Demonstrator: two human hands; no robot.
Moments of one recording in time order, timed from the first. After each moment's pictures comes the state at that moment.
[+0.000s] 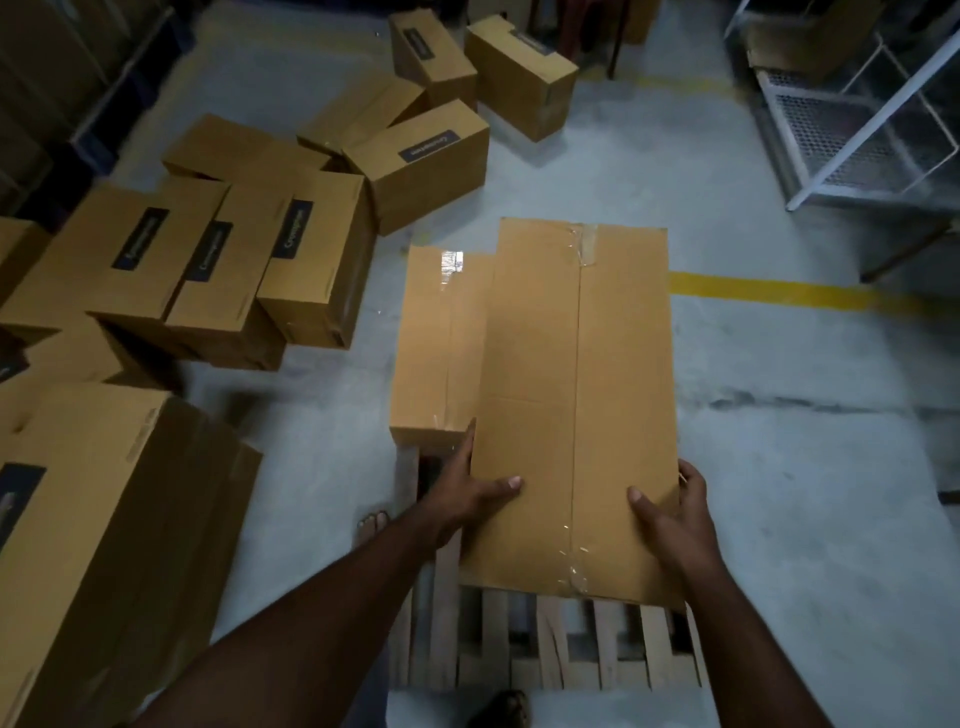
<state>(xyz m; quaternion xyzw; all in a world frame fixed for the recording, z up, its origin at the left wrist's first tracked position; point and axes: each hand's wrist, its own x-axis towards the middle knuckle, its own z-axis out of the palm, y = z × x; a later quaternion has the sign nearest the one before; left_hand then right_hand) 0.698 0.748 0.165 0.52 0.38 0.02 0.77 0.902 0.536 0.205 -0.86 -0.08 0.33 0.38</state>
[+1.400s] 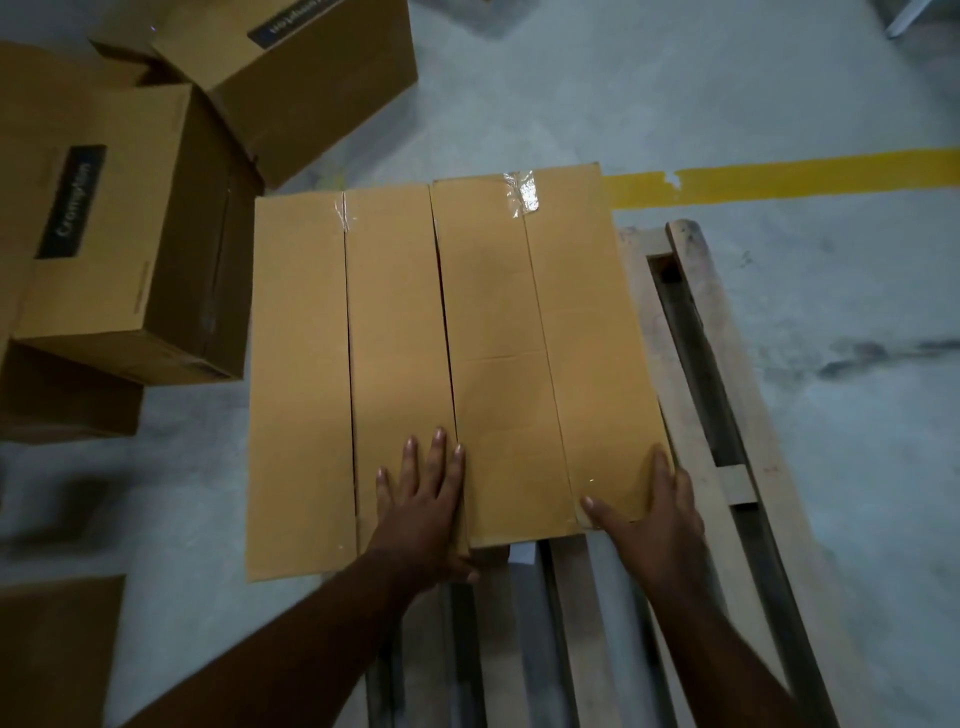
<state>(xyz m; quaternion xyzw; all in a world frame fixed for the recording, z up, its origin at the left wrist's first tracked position) 0.876 0.923 -0.200 0.89 0.29 -0.28 0.23 1.070 0.710 -0.203 -0.94 -0.11 0.25 0.20</state>
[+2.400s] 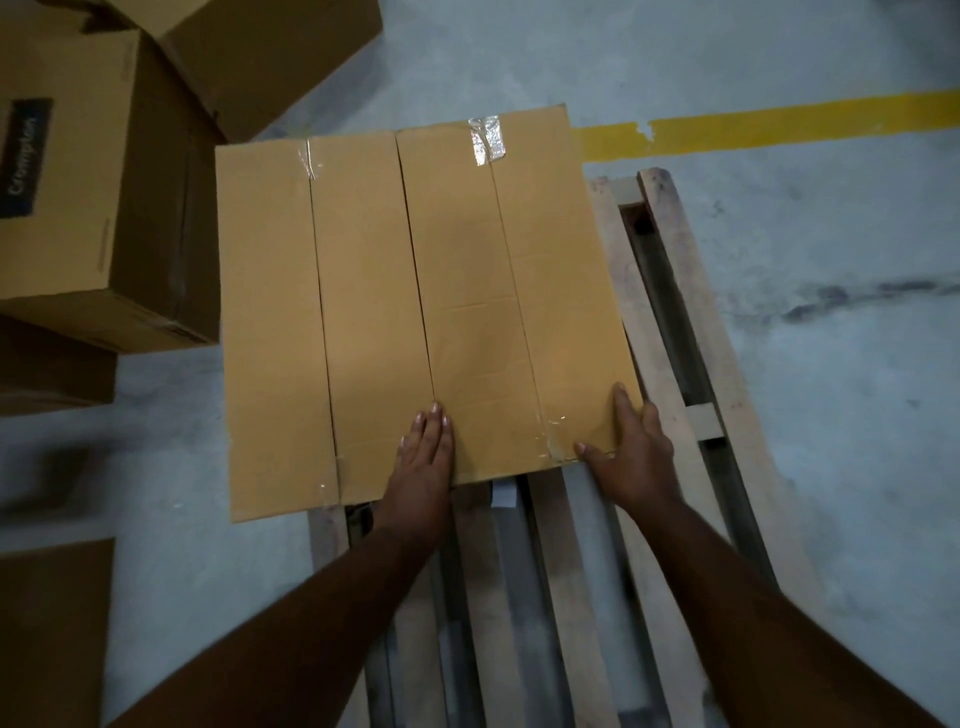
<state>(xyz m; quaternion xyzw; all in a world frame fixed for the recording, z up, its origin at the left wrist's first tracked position) 0.867 0.865 -0.191 0.90 0.32 -0.17 0.26 1.078 0.697 -0.187 -0.93 -0.17 0.30 0.16</state>
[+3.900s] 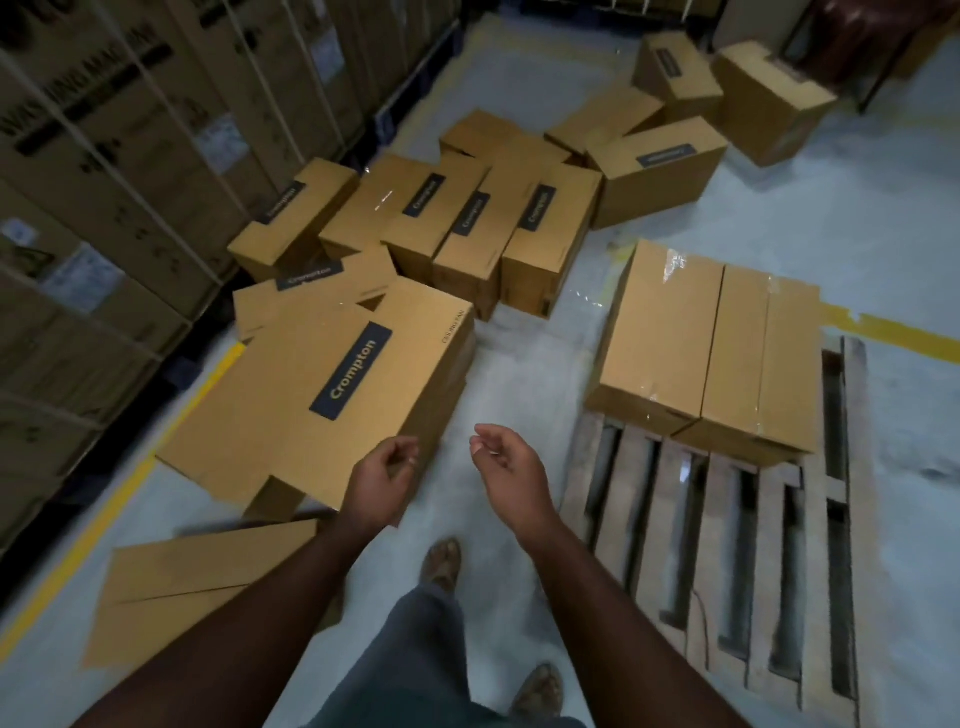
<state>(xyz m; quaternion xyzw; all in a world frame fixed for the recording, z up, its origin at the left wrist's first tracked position) 0.189 0.745 0.236 0.63 0.62 0.20 0.42 0.386 0.693 0.259 -0.68 -0.35 0.50 0.41</state>
